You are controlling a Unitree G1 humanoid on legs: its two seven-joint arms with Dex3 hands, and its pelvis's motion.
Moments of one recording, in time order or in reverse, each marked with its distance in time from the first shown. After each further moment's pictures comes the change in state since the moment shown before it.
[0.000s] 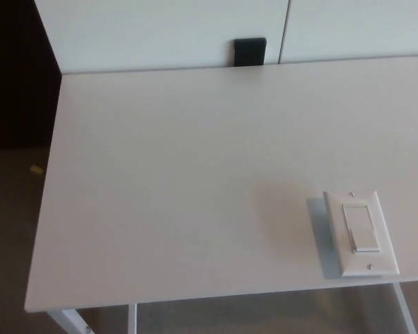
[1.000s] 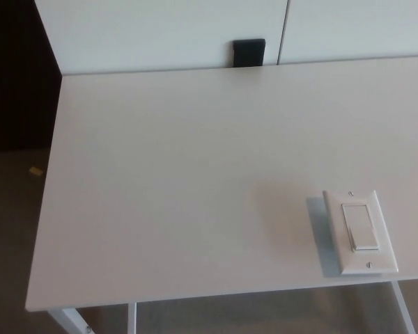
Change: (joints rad) left_arm -0.040 -0.006 0.016 0.039 -0.022 0.003 -0.039; right_arm -0.015 -0.018 0.011 0.019 -0.035 -0.031 -0.002
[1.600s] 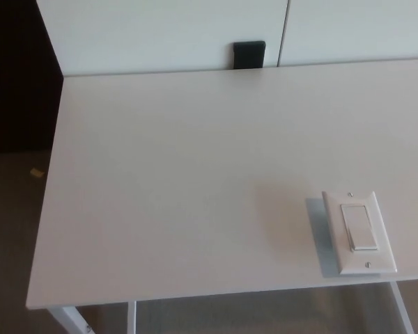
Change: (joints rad) left_arm -0.004 -0.004 0.006 -0.010 -0.001 0.007 -0.003; right_arm 0.000 -0.013 0.018 -0.011 -0.011 0.001 -0.003
